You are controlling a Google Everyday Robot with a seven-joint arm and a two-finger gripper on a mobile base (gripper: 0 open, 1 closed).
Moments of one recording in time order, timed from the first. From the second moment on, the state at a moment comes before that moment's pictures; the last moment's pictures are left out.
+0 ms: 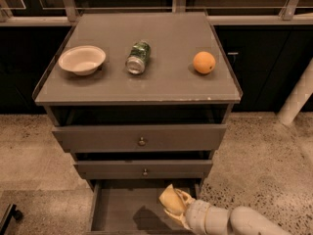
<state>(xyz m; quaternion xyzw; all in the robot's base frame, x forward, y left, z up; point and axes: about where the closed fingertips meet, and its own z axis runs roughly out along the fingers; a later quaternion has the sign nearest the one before) 0.410 -0.067 0.459 -0.43 0.74 0.26 0.45</state>
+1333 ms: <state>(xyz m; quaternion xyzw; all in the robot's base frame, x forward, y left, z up) 0.401 -0.065 0.564 -0.51 0.71 0.22 0.44</state>
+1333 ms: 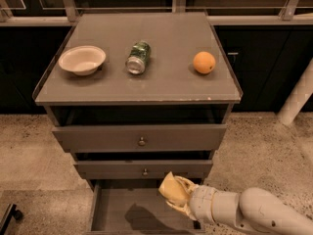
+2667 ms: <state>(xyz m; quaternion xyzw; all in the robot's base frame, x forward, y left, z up) 0.445 -0.047 0.786 -0.66 0.62 0.12 0.40</state>
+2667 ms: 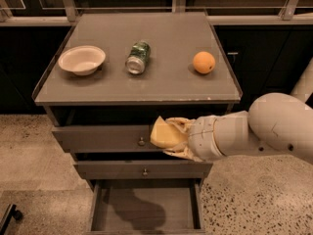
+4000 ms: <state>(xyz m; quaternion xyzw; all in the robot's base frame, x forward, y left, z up) 0.500 -0.060 0.902 -0.72 0.56 0.06 0.40</state>
